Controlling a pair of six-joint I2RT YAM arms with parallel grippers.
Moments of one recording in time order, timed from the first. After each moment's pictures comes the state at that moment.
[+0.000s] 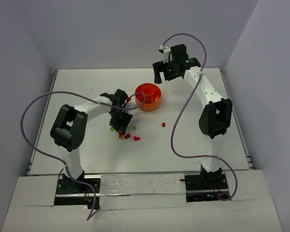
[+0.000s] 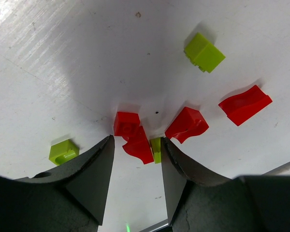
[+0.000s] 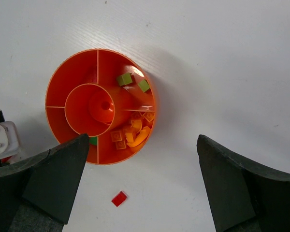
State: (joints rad) left arm -0.53 1.91 1.30 -0.82 0.20 0.06; right arm 0.29 2.04 2.02 -0.78 -0.24 -0.07
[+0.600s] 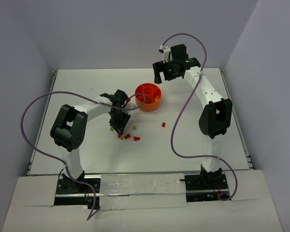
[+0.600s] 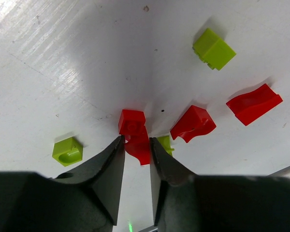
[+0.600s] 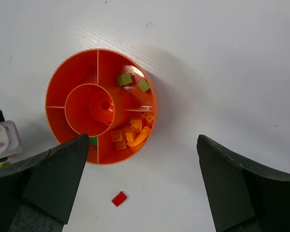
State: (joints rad) left arm -0.53 1.91 1.30 -0.82 0.17 0.06; right arm 0.29 2.04 2.02 -0.78 -0.24 -0.07
